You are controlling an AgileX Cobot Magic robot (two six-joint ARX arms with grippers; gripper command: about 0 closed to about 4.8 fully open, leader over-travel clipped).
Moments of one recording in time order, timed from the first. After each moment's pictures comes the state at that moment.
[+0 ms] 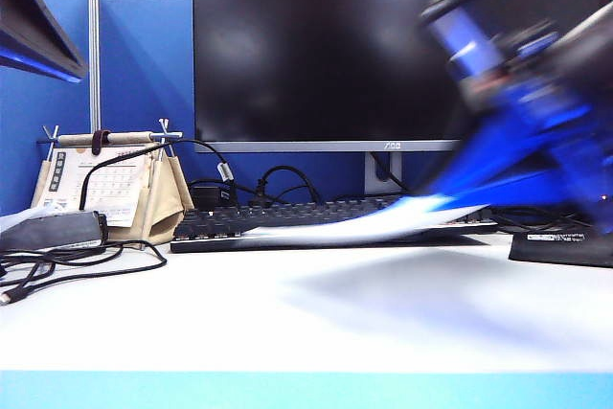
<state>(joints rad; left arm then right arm) -0.54 0.69 0.57 -0.42 0.22 -0.11 0.55 1.03 0.43 -0.04 -0.37 0.66</state>
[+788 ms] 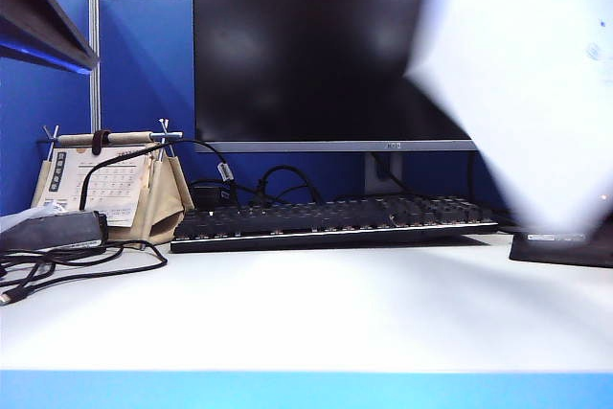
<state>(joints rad) -0.54 0.69 0.57 -0.42 0.30 -0.11 0.57 1.06 1.08 -1.12 0.54 -0.17</state>
